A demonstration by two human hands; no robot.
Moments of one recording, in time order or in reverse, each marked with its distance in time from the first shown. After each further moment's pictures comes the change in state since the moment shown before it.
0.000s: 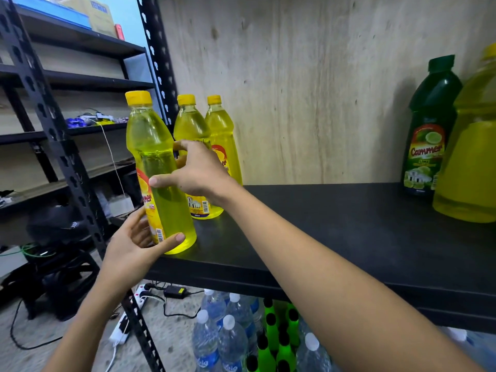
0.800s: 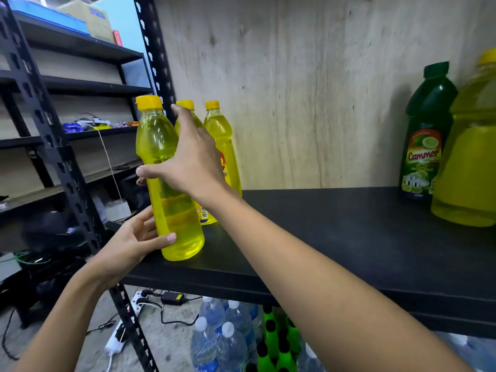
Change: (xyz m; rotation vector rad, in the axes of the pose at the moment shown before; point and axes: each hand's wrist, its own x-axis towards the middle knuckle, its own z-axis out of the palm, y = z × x) left_hand 0.036 -0.004 -0.015 -0.297 -0.419 -0.056; right_hand 0.004 -0.017 0.006 -0.259 0.329 -0.207
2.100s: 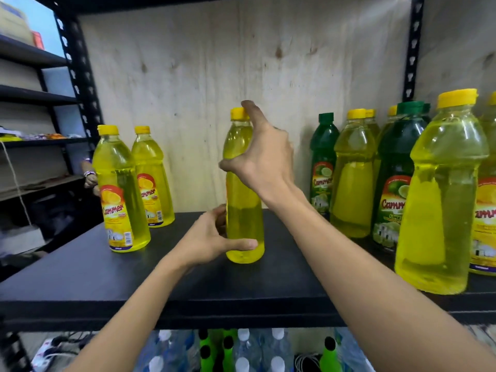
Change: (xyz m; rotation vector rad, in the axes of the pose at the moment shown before) left_hand 0.087 0.040 0.234 0.178 -0.253 0.066; right_hand -0.020 0.054 -0.196 -0.488 0.392 0.104
